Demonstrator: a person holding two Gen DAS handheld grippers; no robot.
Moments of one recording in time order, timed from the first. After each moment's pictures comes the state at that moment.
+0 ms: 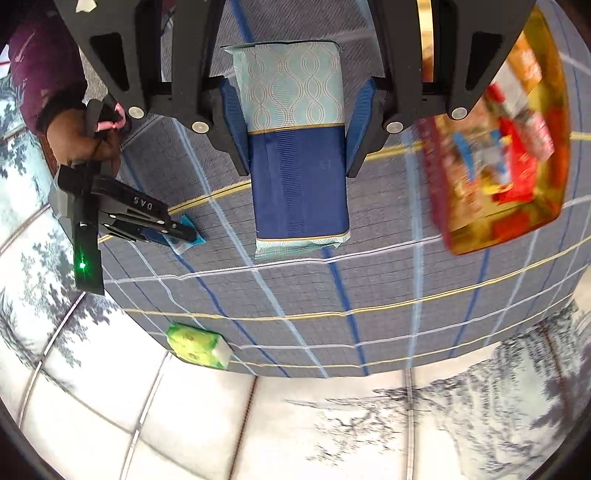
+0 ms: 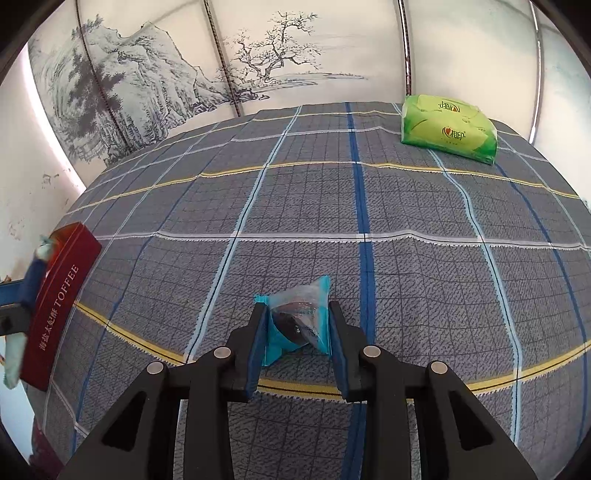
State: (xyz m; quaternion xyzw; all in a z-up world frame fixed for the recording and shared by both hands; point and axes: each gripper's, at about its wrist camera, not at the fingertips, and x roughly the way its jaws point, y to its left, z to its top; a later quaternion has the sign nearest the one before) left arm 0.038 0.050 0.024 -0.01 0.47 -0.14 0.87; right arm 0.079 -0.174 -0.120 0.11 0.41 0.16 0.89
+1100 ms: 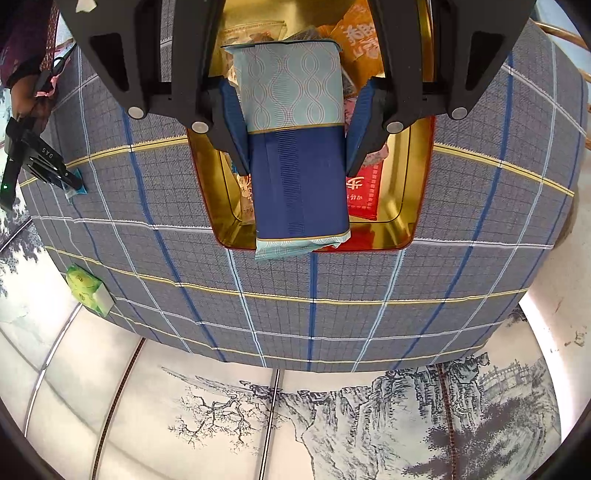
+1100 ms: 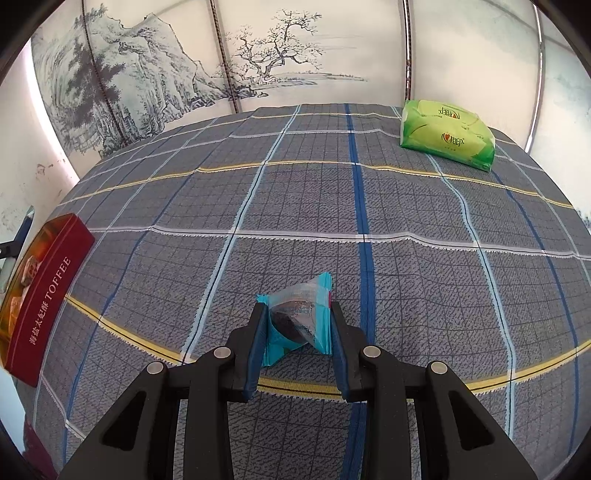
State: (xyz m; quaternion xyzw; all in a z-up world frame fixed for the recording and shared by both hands) left arm 0.062 0.206 0.020 -0.06 0.47 0.00 0.88; right arm 0.079 -0.166 -0.117 0.08 0.42 0.14 0.90
